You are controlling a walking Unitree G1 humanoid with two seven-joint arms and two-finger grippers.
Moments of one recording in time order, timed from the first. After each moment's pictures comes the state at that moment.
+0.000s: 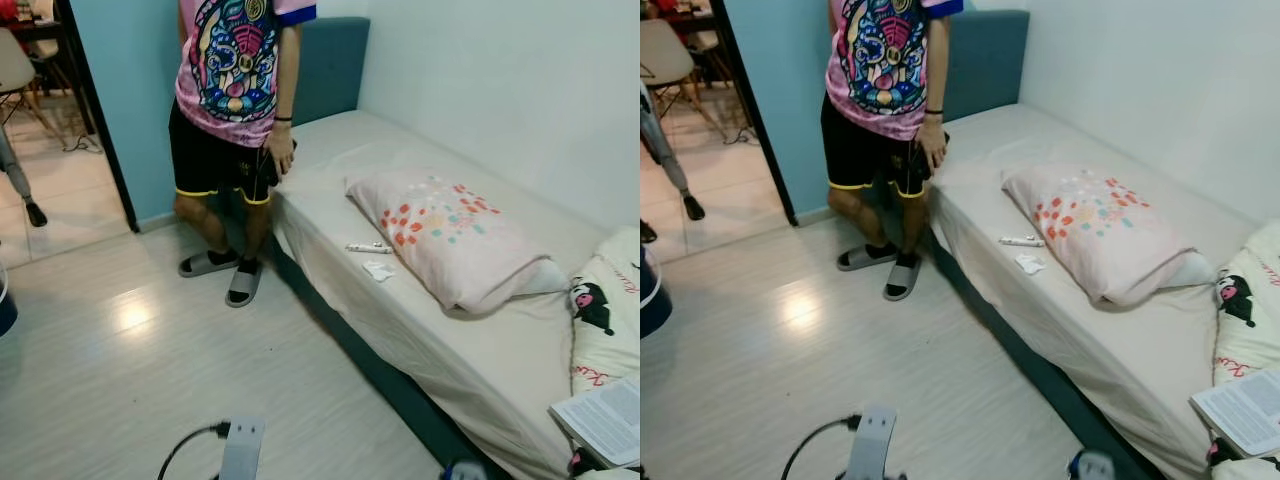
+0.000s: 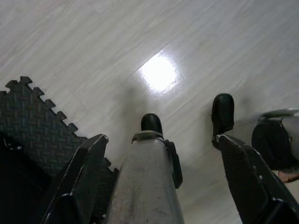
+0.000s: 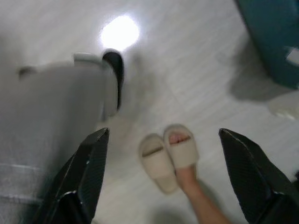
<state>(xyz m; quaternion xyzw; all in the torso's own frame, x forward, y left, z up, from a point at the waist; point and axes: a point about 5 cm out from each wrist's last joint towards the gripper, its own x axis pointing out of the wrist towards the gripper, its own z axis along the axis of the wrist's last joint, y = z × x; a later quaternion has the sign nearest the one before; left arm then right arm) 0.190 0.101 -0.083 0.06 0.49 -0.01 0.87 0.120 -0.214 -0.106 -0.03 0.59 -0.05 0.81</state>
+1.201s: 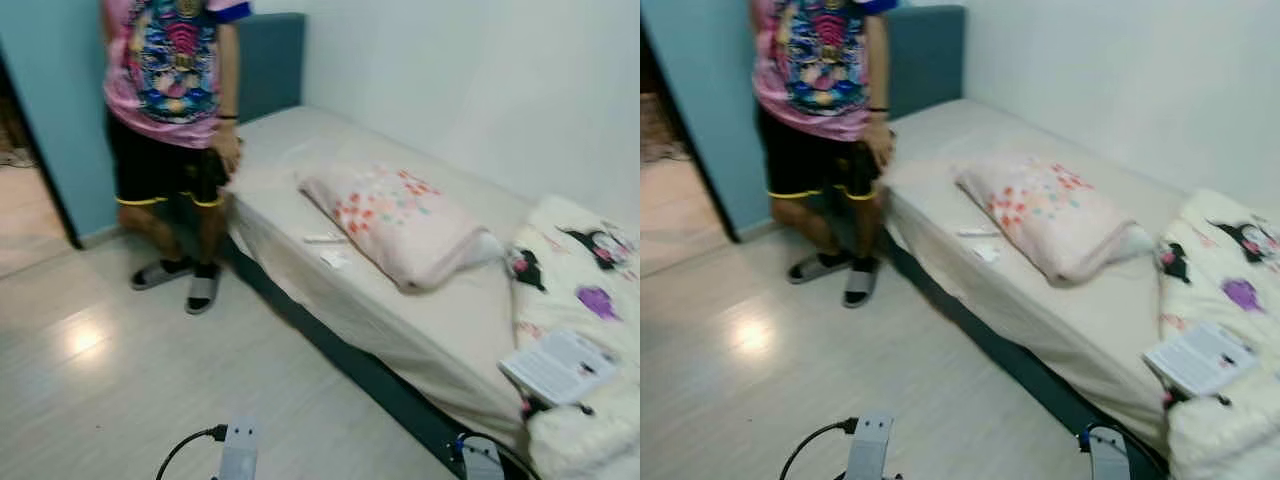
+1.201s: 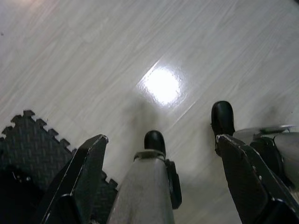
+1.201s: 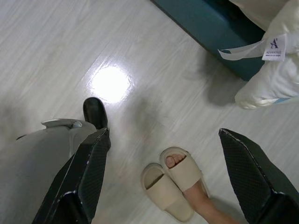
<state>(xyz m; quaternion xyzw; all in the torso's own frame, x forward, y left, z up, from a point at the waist) 0.195 0.104 -0.079 0.04 0.47 0.04 0.88 0.163 -0.239 -0.084 -0.01 0.49 -0.09 0.87</state>
